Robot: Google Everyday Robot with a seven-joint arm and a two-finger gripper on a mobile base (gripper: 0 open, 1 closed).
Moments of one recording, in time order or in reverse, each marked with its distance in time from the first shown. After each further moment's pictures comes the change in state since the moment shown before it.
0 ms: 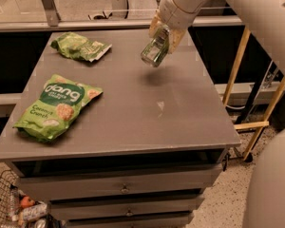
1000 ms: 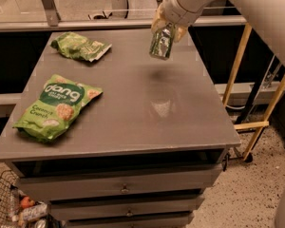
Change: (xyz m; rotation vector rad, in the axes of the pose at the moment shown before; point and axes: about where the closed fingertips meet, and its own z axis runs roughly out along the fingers) arm 0.013 -0.007 -0.014 0.057 0.117 -0.469
